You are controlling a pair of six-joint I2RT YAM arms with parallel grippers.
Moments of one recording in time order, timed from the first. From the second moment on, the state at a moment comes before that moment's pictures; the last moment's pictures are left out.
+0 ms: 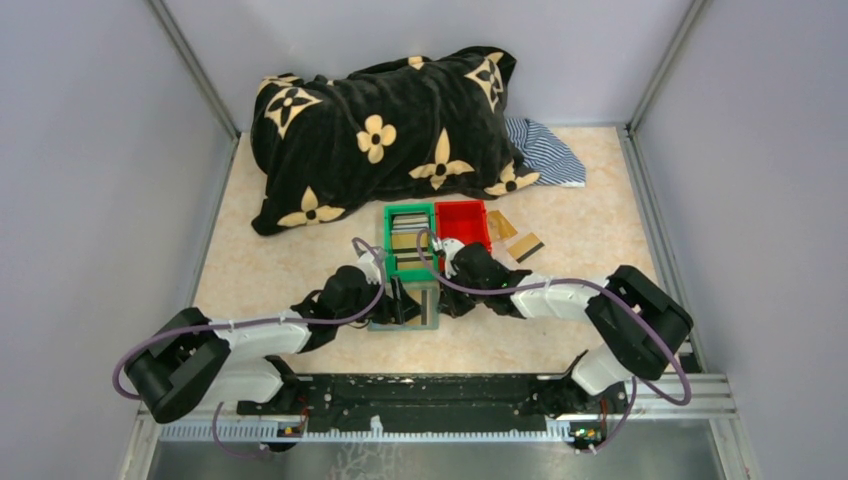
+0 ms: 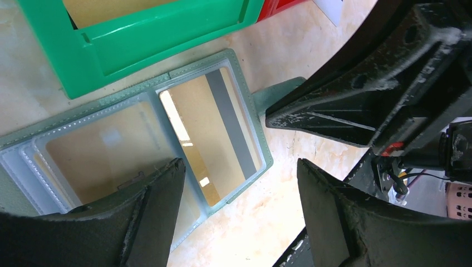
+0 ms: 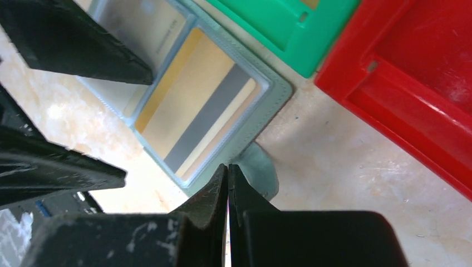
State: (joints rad) left arm -0.80 1.24 0.29 0.44 0.15 -0.74; right arm 0.82 1.49 0.61 0.08 -0.22 0.34
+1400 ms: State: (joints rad) left arm -0.78 1.27 0.24 0.55 0.18 -0.77; right arm 0.83 1.60 0.64 0.22 -0.29 0.36
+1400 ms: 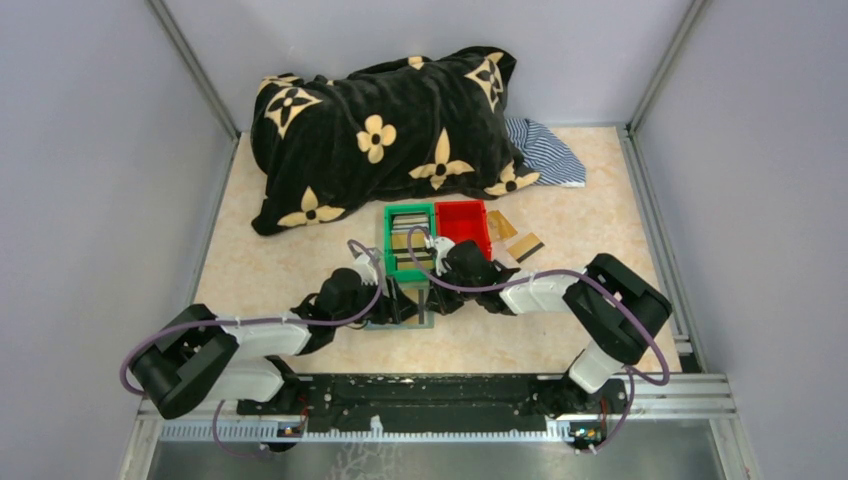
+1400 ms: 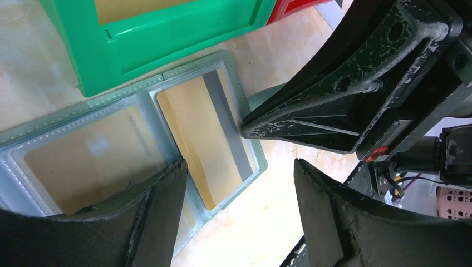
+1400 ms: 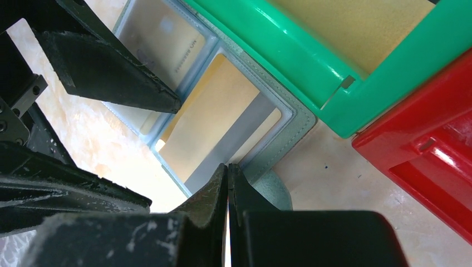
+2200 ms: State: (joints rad) left arm -0.82 1.34 0.47 0.17 -0.01 -0.61; right arm 0.83 1.61 0.64 0.25 -0.30 0.37
